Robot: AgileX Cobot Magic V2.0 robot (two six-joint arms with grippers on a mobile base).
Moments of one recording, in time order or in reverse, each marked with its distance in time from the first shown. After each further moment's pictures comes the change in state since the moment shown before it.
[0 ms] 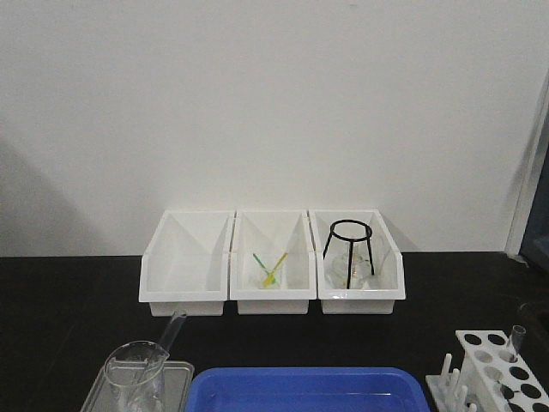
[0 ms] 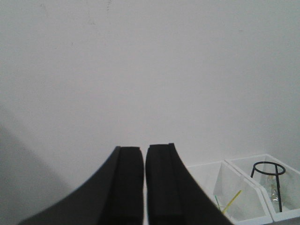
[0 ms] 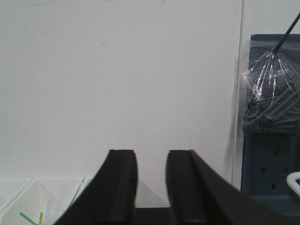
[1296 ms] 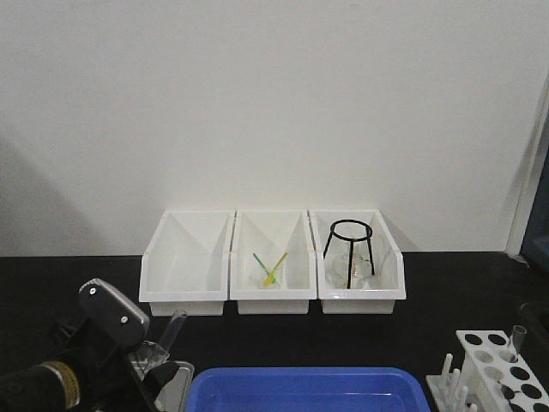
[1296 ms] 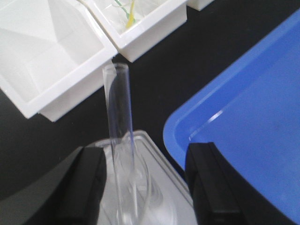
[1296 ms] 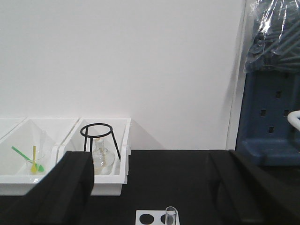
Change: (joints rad) left arm -0.204 0.819 -0.115 0.336 -0.015 -0.026; right arm 0.001 0.000 0.251 -0.036 -0.106 0.013
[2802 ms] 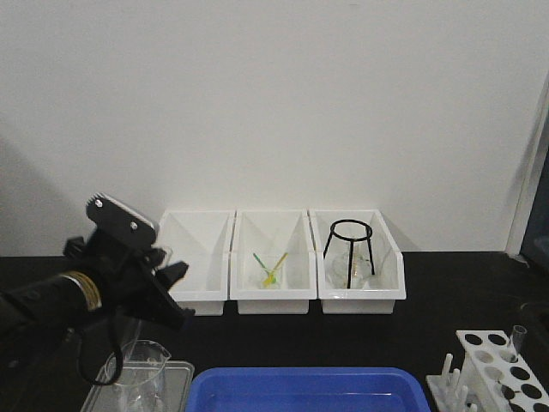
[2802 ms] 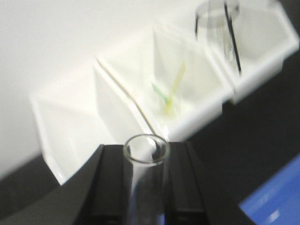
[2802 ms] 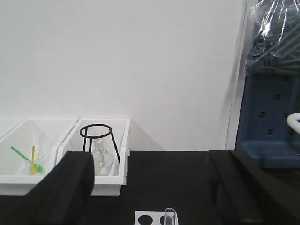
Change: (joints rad) left arm 0.000 -0.047 -0.248 -0.087 0.046 0.025; right arm 0.000 0.000 0.000 -0.006 -0.001 -0.003
